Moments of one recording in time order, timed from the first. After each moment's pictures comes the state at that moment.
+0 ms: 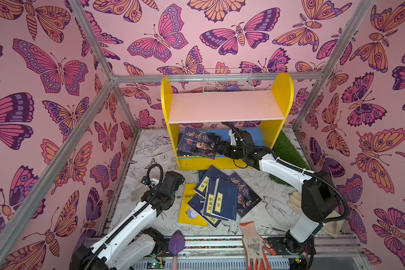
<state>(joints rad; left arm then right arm) -0.50 0.93 0.63 -0.63 -0.55 -1.50 0.58 1.73 1.32 -0.13 -0.19 0.79</state>
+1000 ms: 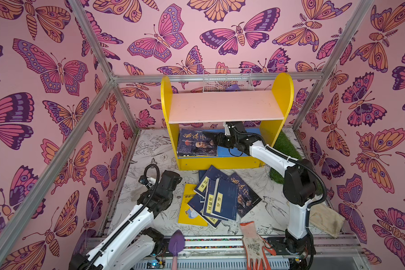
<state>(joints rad) -0.48 0.87 0.64 -0.64 -0.55 -1.47 0.55 2.00 1.70 -0.31 -0.18 0.64</state>
